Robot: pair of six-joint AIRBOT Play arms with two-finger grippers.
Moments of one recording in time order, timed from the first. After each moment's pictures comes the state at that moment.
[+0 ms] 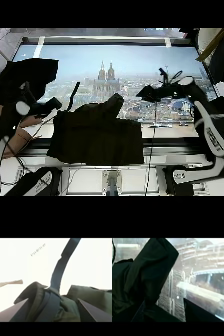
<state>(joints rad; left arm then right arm) 0.09 -1.04 0.78 1.30 -0.82 -1.78 -0.02 -1.56 1.21 -0.67 1.15 1.21</state>
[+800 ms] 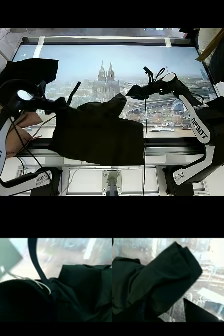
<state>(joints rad) 0.16 -1.28 0.92 0.94 -0.99 -1.38 0.08 -1.71 1.36 -0.68 1.13 1.18</state>
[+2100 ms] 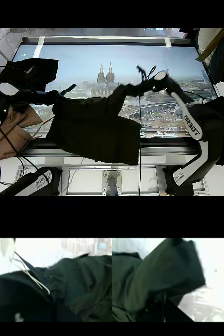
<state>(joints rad) 0.18 -1.13 1.02 0.99 -1.09 -1.27 0.13 -1.77 1.51 -0.72 1.13 1.24</state>
